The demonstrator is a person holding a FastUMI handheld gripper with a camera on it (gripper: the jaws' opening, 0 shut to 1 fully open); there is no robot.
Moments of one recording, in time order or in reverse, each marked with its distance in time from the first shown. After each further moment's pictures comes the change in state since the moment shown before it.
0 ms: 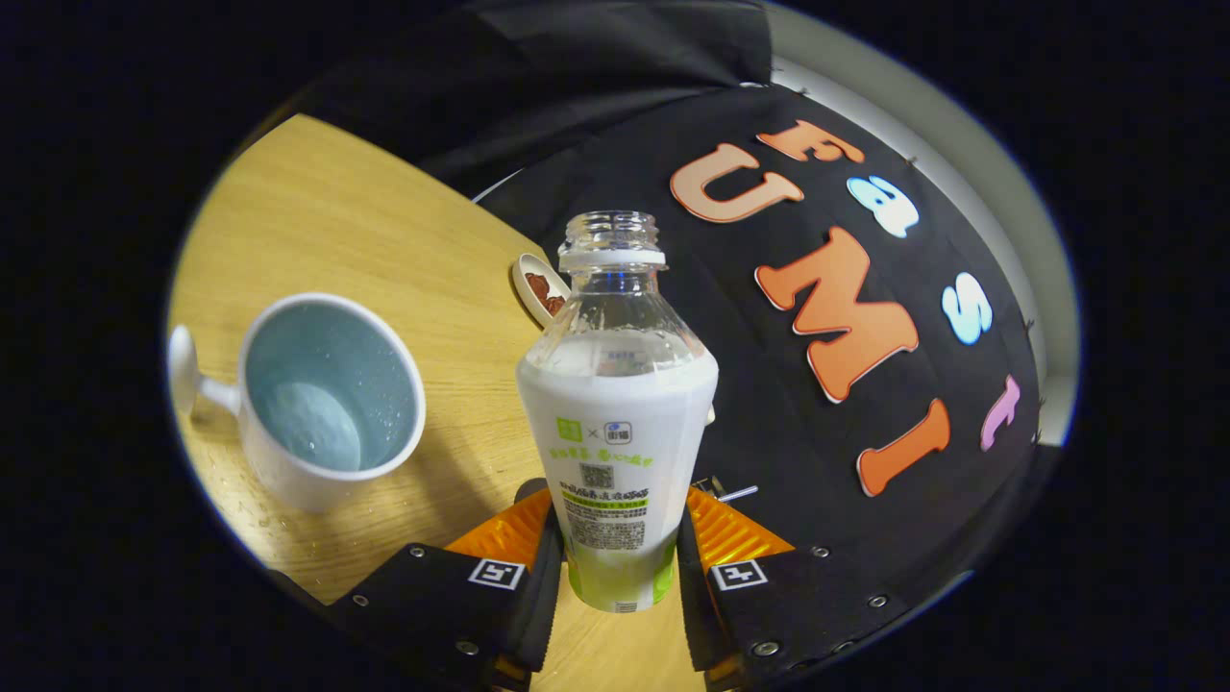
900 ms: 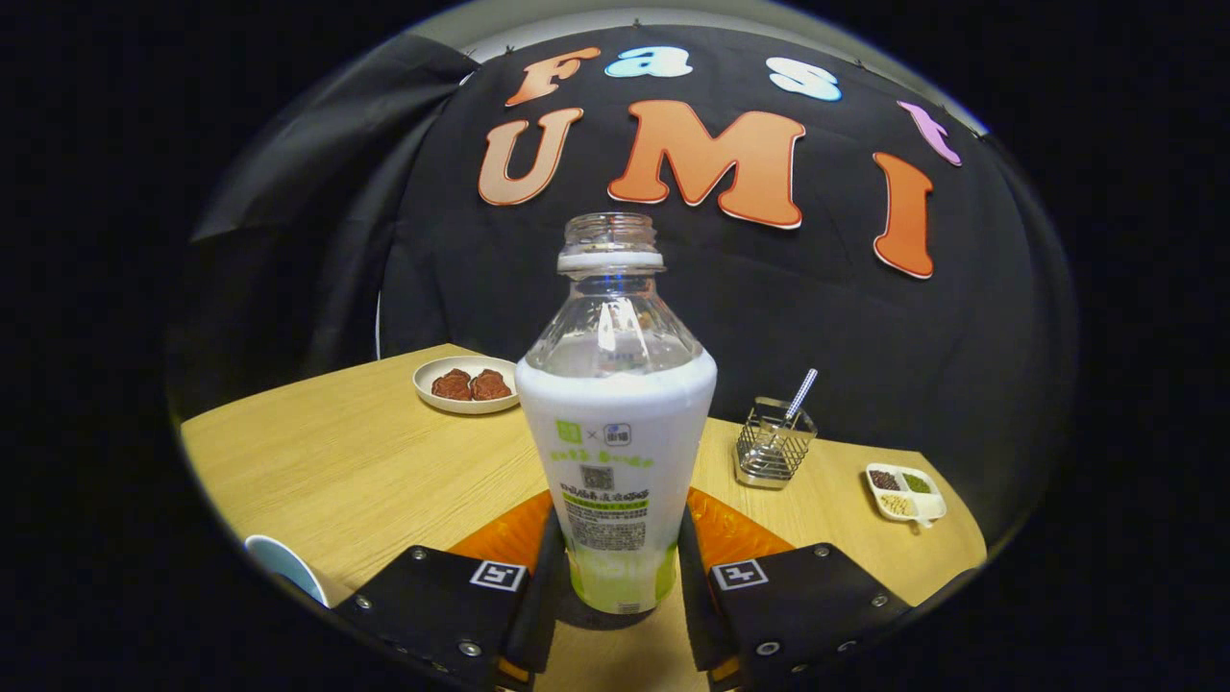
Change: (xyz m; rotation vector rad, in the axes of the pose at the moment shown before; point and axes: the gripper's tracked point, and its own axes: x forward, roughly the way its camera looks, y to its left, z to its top) arm 0.078 -0.029 -0.022 0.742 0.065 0.057
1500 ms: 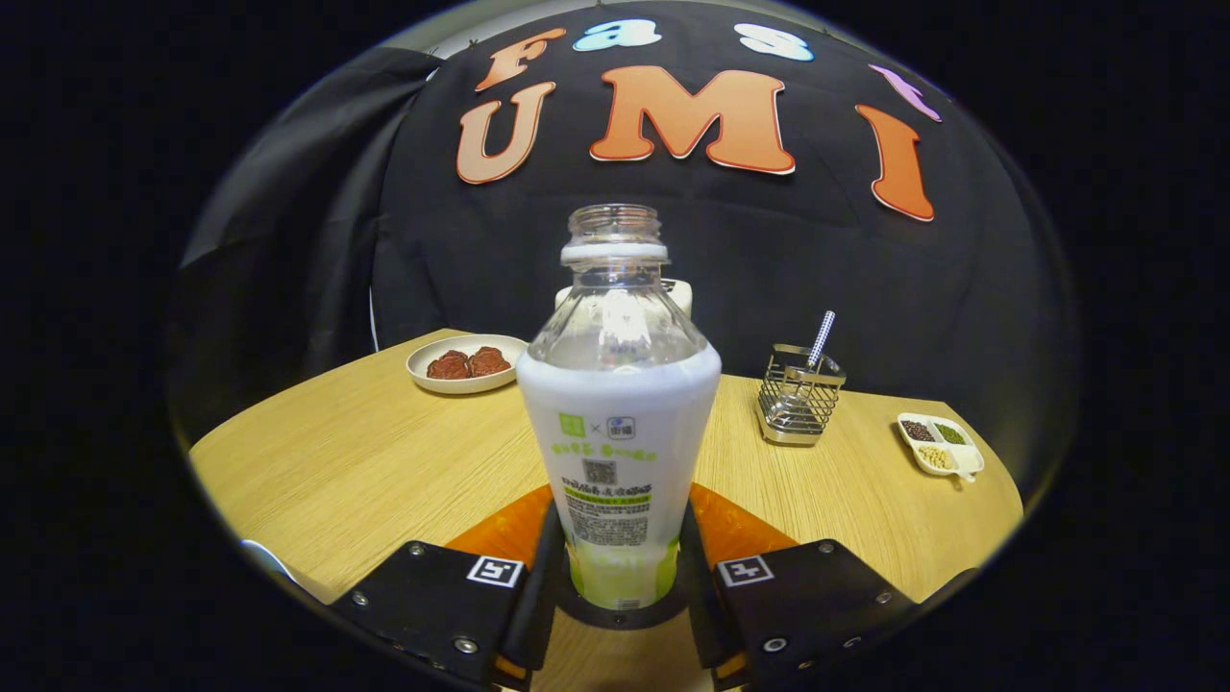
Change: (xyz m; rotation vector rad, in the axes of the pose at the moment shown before) arm 0.015 0.006 -0.031 0.081 0.070 0.012
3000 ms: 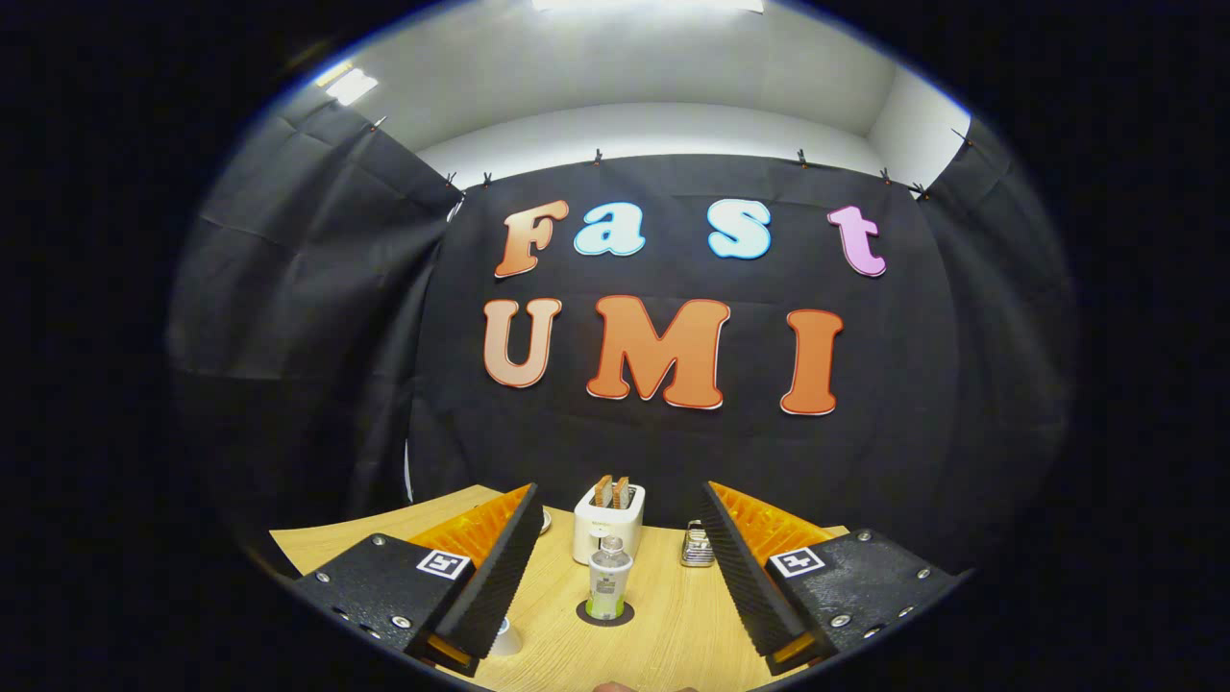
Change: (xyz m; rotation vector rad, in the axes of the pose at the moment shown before) arm -0.340 -0.026 0.226 0.000 -0.455 -0.067
